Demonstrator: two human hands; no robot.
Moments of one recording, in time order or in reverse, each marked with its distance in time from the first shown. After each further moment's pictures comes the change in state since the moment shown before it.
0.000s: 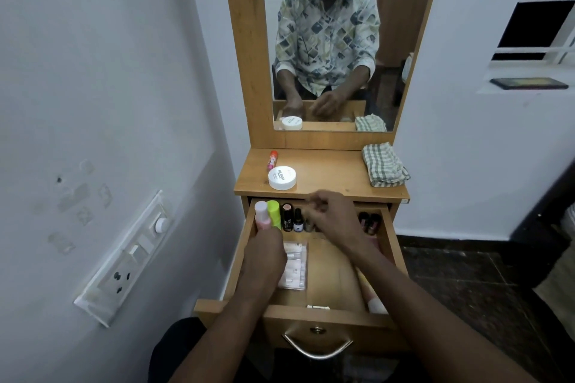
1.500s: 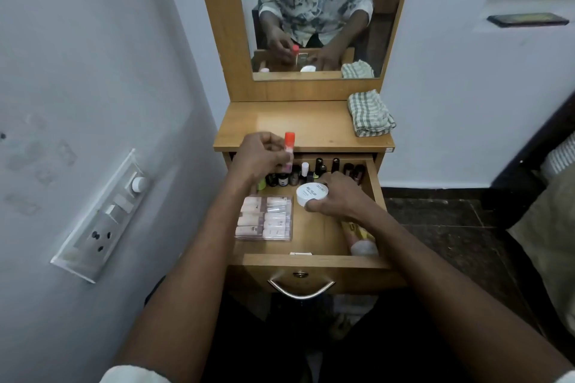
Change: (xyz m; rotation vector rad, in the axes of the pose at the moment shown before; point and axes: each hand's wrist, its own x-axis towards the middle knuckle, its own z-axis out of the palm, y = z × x) left_hand 0.049 0.033 -0.049 -0.954 -0.237 -0.047; right_hand -0.023 0.055 -0.019 -0.421 -0.331 0.135
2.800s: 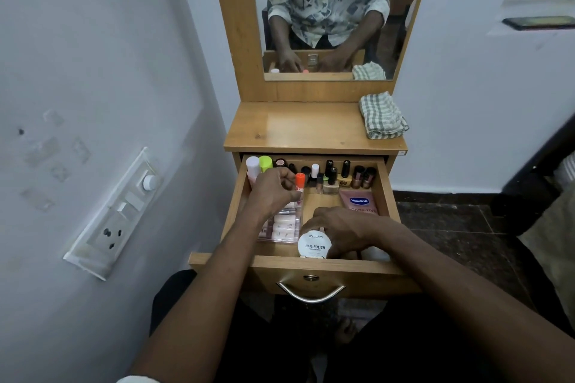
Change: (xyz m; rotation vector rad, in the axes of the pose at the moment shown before) left_hand -0.015 -0.055 0.013 0.378 -0.014 0.064; right_hand -0.015 -0.004 0.012 -0.307 -0.464 -0.446
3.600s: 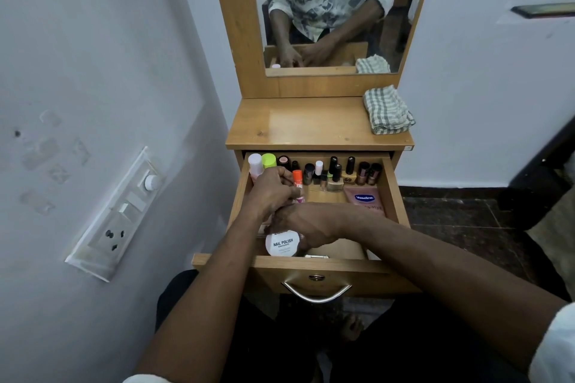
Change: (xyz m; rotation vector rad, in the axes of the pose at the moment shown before) left_hand 0.011 -0.010 -0.003 -0.161 -0.060 -0.166; right_hand 0.043 -0.038 -0.010 -0.154 0.058 -0.275
